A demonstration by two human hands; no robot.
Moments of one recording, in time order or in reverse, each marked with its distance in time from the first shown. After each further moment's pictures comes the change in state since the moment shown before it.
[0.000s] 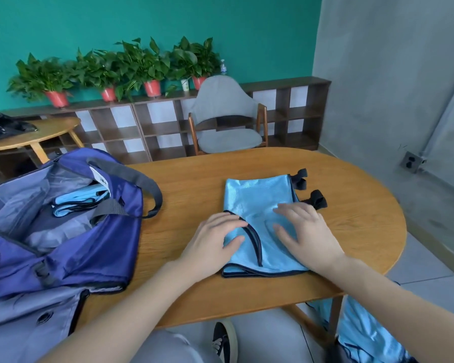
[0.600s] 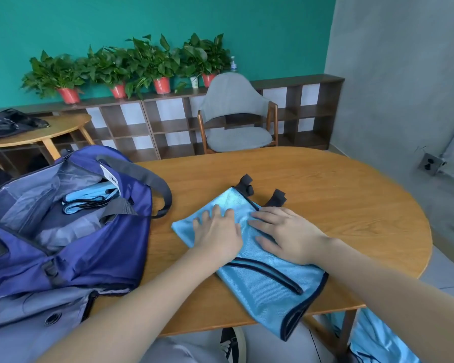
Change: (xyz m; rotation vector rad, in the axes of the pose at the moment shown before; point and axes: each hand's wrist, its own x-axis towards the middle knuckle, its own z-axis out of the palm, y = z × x) left_hand 0.032 0.010 -0.004 0.565 -0.217 -0.483; right_hand 0.051 -0.014 0.032 -0.203 -0.330 -0.406
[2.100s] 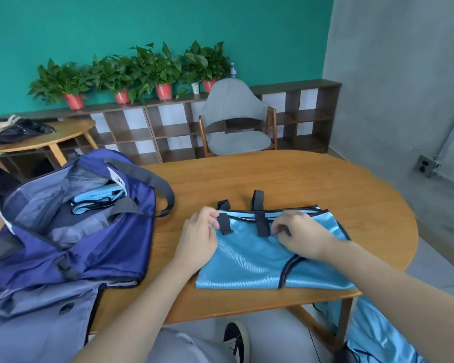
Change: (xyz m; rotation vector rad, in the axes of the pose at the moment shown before) left_hand -0.020 -0.051 0.019 -0.598 0.334 0.205; right_hand -0.028 0.001 -0.022 0.410 -0.011 0.306
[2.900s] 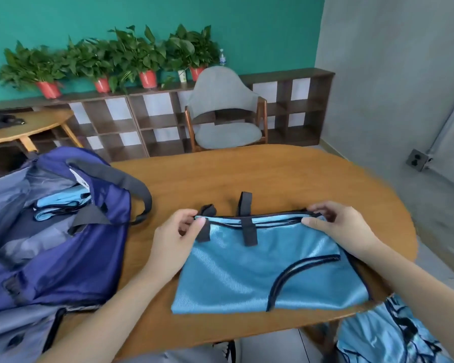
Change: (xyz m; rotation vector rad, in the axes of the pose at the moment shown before) left_hand 0.016 -0.006 0.002 -0.273 0.068 -0.267; right_hand -0.020 0.091 -0.036 0.388 0.281 0.376
